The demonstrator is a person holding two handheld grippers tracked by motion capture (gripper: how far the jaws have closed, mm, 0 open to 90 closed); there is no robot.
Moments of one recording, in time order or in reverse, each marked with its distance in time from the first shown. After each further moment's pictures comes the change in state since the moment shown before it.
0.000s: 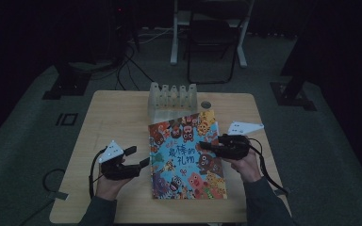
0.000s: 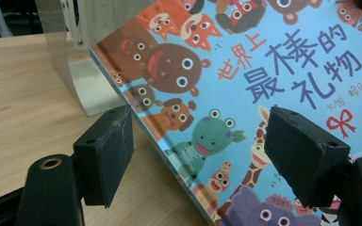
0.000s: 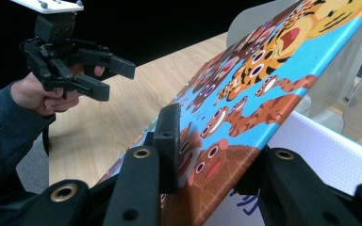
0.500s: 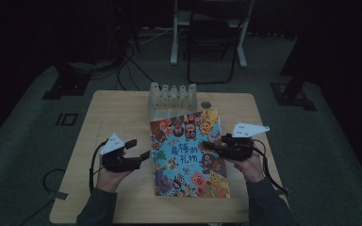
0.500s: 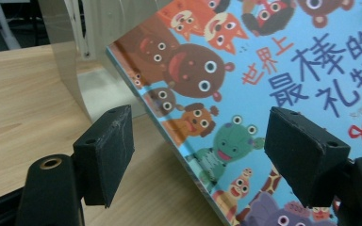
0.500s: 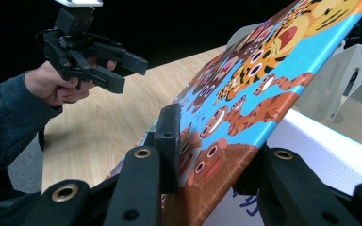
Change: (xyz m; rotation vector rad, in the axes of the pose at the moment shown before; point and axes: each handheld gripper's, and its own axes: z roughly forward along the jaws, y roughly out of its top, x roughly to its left) left arm 0.011 0.016 0.010 0.005 0.010 0.019; right arm 0.002 0.000 -0.011 -0.044 -0.009 -0.064
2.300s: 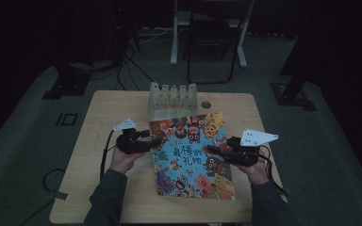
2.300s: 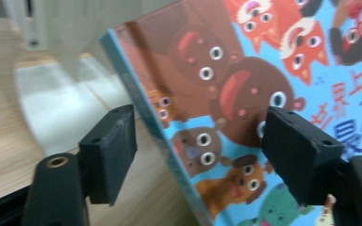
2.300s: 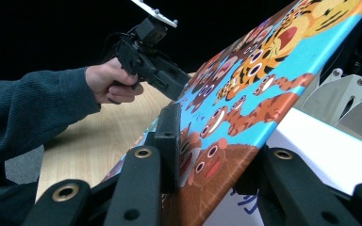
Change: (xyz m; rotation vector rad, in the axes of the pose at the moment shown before) left arm 0.032 0.021 0.063 0.045 -0.214 -0.139; right arm 0.002 -0.015 -0.016 -0.086 0.030 -0.109
